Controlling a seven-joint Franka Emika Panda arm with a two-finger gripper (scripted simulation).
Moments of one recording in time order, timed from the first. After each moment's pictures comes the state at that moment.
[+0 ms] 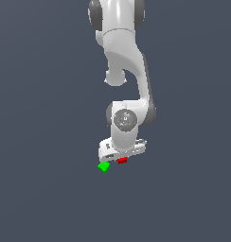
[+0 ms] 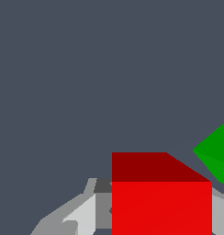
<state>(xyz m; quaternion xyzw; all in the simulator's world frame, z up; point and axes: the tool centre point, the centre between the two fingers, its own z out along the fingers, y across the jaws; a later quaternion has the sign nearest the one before) 0.078 0.028 0.049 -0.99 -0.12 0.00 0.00</state>
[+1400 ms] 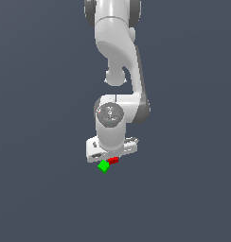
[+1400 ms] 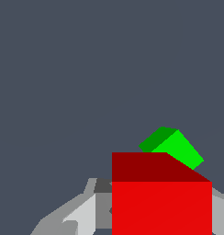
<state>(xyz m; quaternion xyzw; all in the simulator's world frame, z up) 0.094 -0.013 0.089 -0.99 -0.12 0.00 0.00</state>
